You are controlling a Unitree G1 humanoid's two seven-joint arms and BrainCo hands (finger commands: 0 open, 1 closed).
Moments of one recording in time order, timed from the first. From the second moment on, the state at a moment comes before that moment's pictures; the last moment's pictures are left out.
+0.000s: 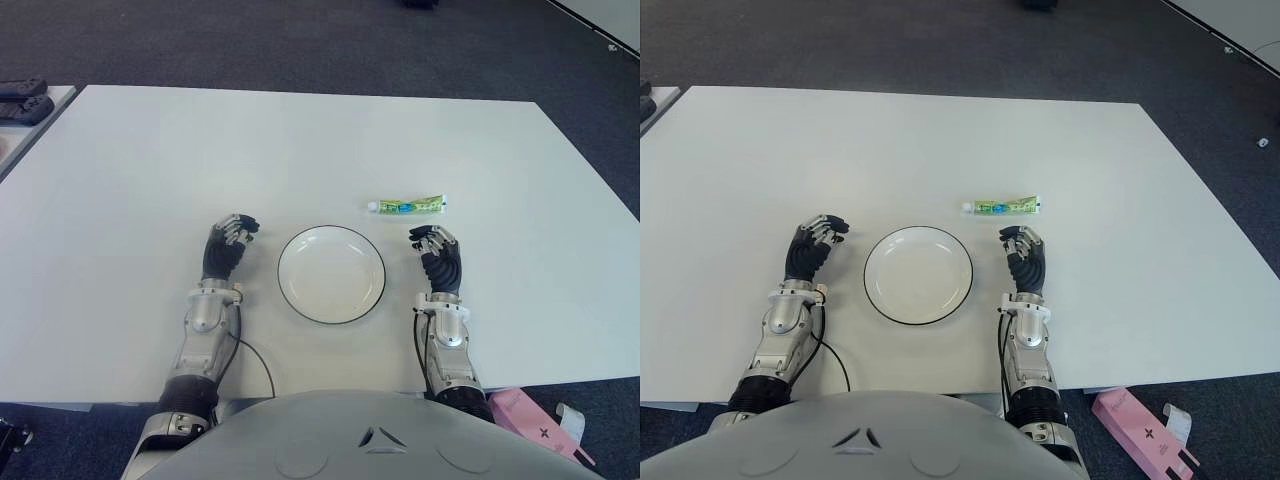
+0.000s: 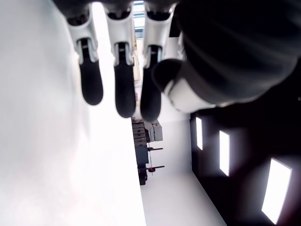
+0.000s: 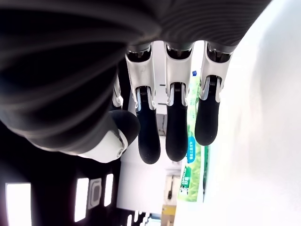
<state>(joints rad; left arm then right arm) 0.12 0.07 0.03 0.39 0.05 -0.43 0.08 0.12 -0.03 -0.07 0.39 -0.10 -0.52 -0.20</state>
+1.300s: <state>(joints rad) 0.11 0.05 0.04 0.39 0.05 -0.44 0.07 -0.06 -0.43 -0.05 0.23 -0.39 -0.42 -0.08</state>
